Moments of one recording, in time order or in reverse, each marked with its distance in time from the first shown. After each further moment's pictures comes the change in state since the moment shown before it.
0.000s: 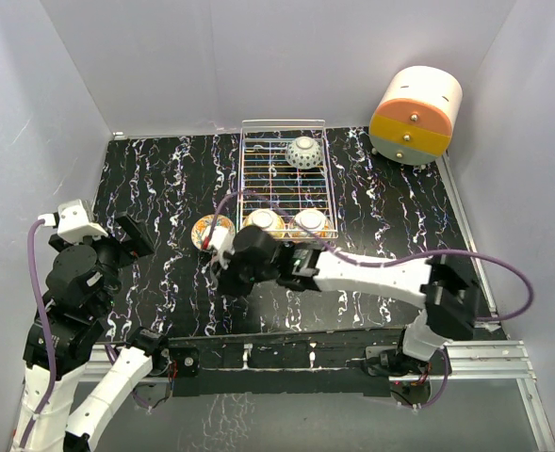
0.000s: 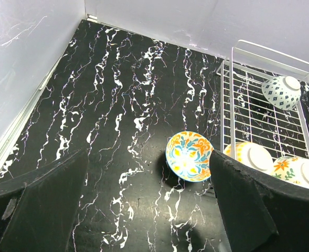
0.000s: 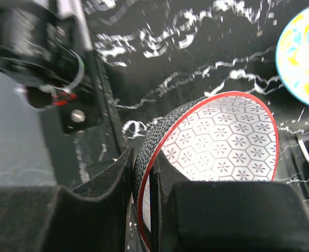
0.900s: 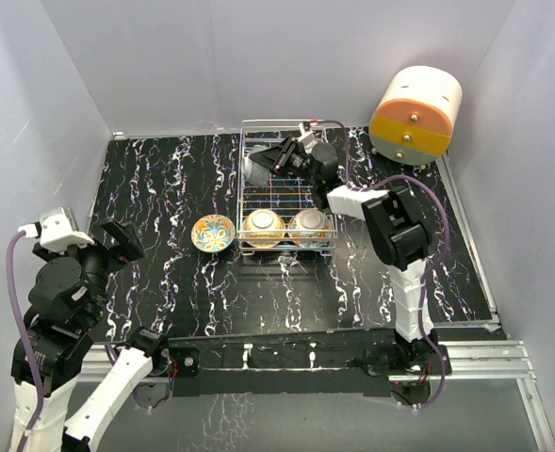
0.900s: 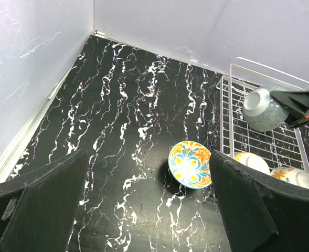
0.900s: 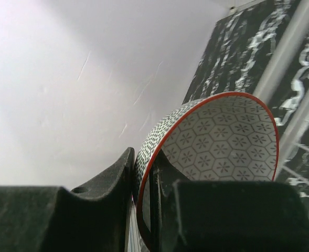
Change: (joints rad) left arm 0.000 -0.034 0.052 -0.026 -0.028 0.012; right arm -0.741 0.482 0.188 1.043 -0.412 1.053
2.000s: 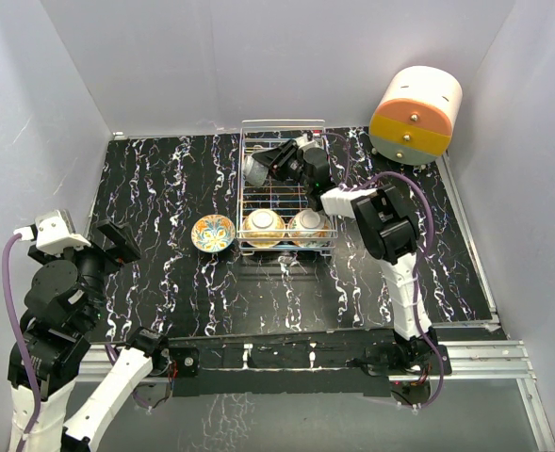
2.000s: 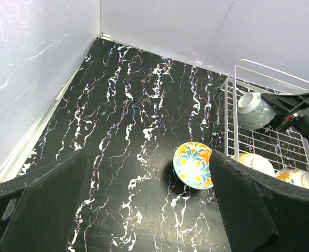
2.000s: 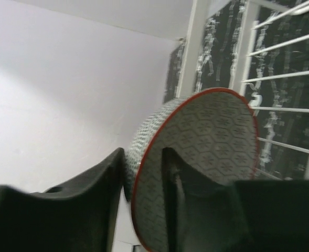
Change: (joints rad) left arm 0.000 -0.010 0.022 -0.027 -0.021 0.014; right arm -0.013 0.184 0.079 -0.009 0.224 0.138
